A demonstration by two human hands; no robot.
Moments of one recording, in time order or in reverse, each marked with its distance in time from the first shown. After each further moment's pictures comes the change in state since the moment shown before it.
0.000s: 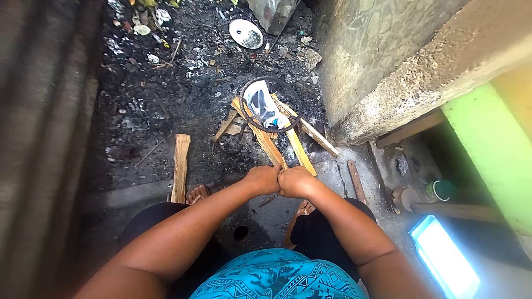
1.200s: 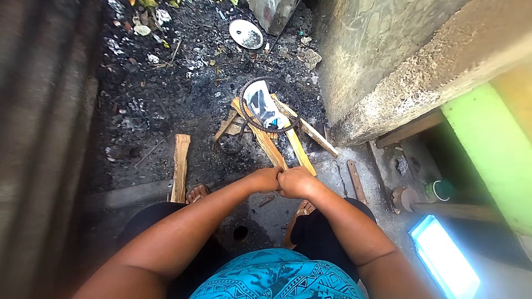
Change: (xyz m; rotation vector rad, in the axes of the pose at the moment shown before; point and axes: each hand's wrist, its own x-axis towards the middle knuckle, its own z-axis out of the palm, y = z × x) left_hand 0.008 -0.006 0.003 -0.368 -0.115 0.037; right_hand -0.005 0.000 -0.002 0.022 -0.002 0.011
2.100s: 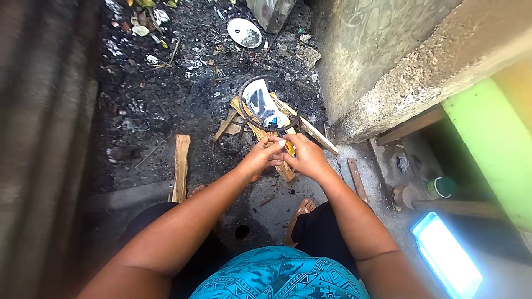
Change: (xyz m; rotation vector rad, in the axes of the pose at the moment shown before) left_hand -0.002 -0.002 -0.022 -1.178 0.336 0.287; right_hand -0.004 0.042 -0.003 0.455 0.840 0.001
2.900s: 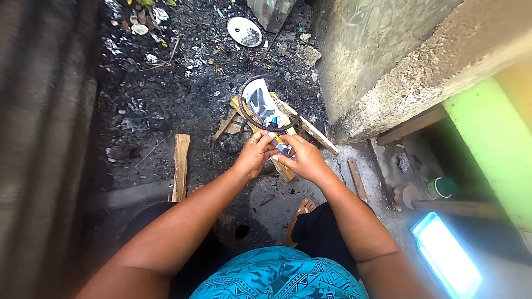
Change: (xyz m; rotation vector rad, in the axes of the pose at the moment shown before) left_hand 0.004 0.001 -0.002 -0.215 0.102 0.197; right_hand -0.001 -0.003 0.003 0.055 0.031 -0.100
